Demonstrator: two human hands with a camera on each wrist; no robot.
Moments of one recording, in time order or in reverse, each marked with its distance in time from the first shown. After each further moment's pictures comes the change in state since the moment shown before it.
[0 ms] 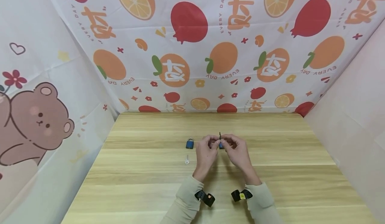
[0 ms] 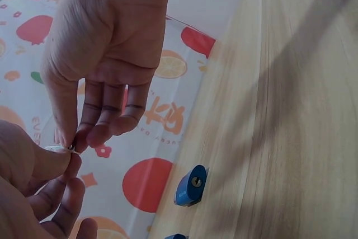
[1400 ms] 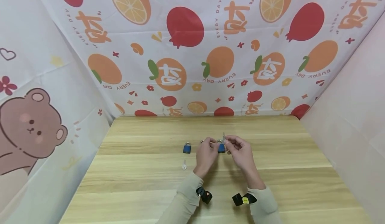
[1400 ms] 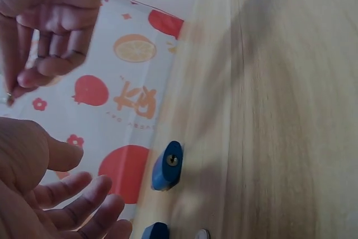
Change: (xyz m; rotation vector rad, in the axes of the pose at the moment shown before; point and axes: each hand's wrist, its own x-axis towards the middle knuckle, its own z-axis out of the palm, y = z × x) left_hand 0.017 -0.022 0.016 0.256 -0.088 -0.022; right_hand 0.002 -0.013 -0.013 0.127 0.093 0.115
